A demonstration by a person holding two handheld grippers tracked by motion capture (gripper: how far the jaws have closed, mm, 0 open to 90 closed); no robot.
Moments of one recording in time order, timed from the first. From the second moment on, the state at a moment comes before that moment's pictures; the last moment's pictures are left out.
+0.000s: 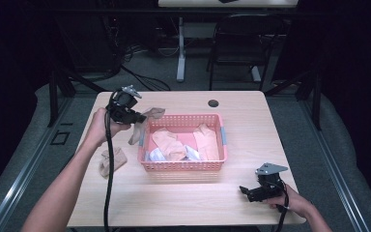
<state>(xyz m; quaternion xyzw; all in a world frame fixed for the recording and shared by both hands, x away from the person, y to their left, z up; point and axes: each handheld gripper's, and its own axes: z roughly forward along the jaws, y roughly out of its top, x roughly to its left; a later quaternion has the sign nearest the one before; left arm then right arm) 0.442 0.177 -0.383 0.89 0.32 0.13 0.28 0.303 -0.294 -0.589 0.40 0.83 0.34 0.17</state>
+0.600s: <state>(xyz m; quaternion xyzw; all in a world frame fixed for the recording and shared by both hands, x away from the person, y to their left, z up) 0.425 0.223 -0.353 0.91 0.34 0.12 0.20 0.302 -0.294 -0.589 0.40 0.83 0.34 0.17</state>
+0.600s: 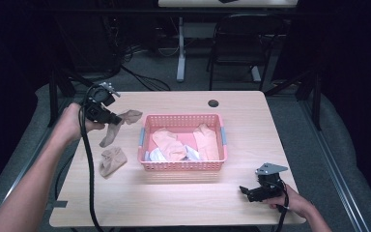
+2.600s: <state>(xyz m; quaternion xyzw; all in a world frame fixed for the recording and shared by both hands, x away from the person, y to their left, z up) 0.474 0.296 -0.506 0.87 0.49 0.04 0.10 0.302 -0.293 -0.589 0.40 0.83 0.34 0.17</state>
